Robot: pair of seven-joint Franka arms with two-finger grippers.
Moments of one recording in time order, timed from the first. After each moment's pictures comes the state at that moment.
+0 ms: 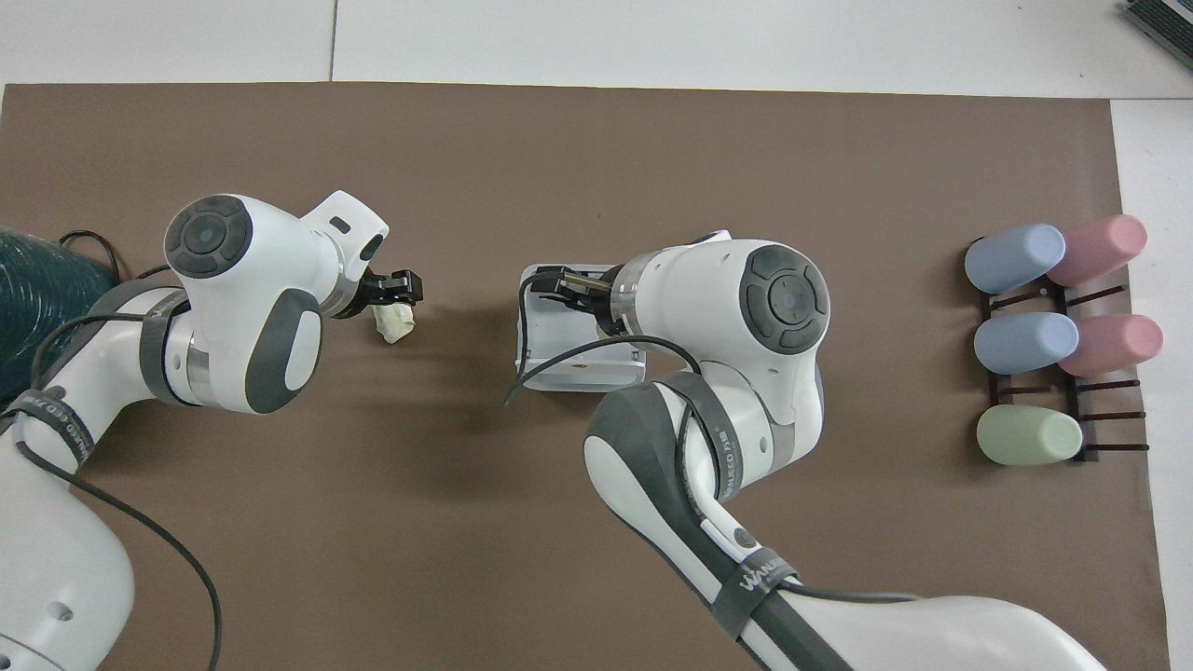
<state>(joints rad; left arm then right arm) -0.13 0.31 -0.15 -1.96 -0.04 2.35 -0.29 0.52 0.31 0.04 -1.79 0.35 2.46 0.63</state>
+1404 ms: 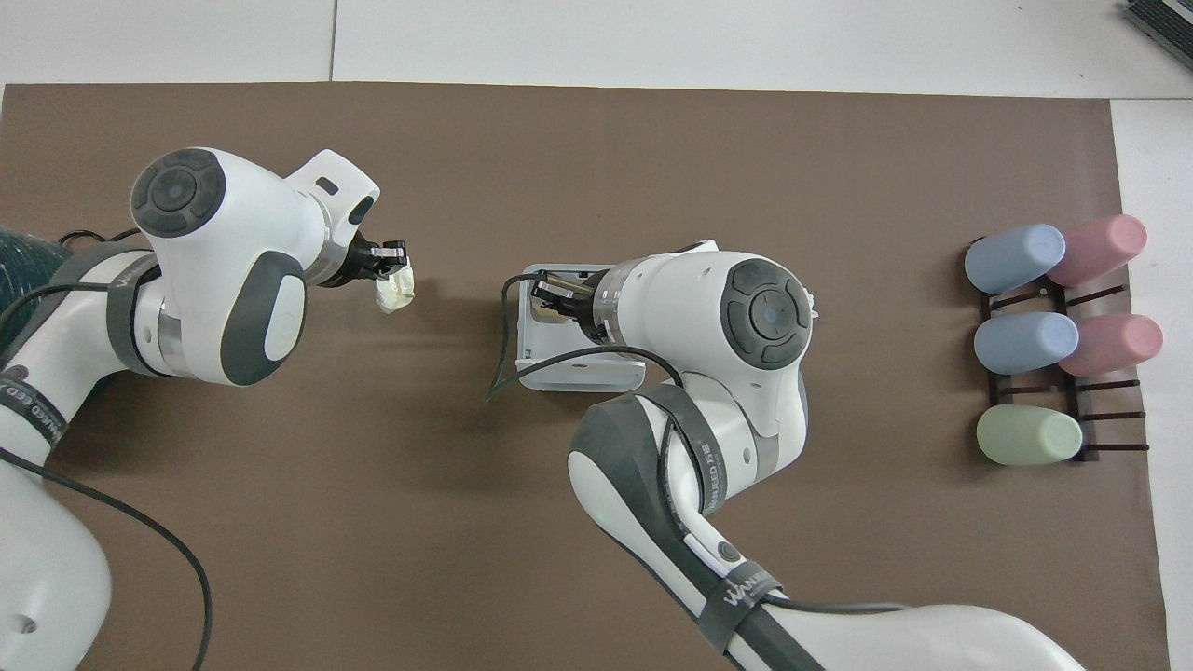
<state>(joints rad) -0.13 0.31 -0.16 -1.80 -0.05 2.22 -0.29 0.54 0.31 0.04 -1.79 0.35 2.48 0.69</state>
